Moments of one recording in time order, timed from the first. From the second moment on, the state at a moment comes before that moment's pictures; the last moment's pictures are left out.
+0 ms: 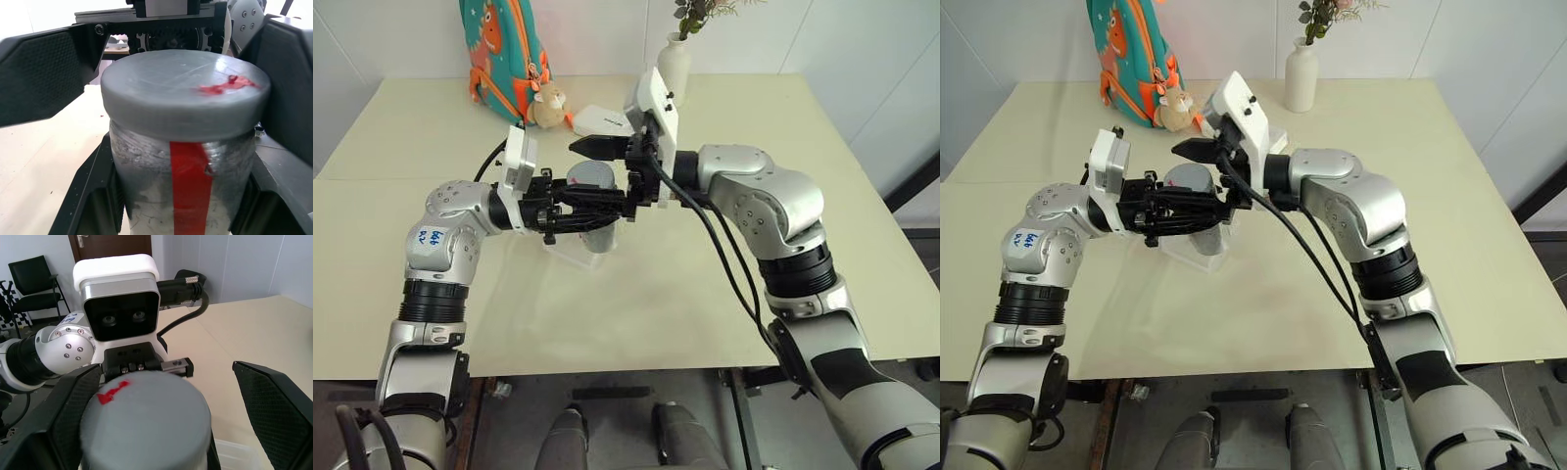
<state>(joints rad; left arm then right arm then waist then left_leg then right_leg) -0.82 0.54 0.04 0.21 -0.54 0.36 -1.27 -1.09 -0.34 0.16 0.05 0.57 0.72 0.90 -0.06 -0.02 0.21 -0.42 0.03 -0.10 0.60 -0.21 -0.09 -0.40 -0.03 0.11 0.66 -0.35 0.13</state>
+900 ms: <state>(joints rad) -0.82 0.55 0.04 0.21 -0.54 0.33 -1.30 -1.02 -0.31 0.10 -0.08 0.63 0.75 0.86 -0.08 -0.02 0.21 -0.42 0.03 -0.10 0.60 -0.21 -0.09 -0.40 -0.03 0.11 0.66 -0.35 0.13</state>
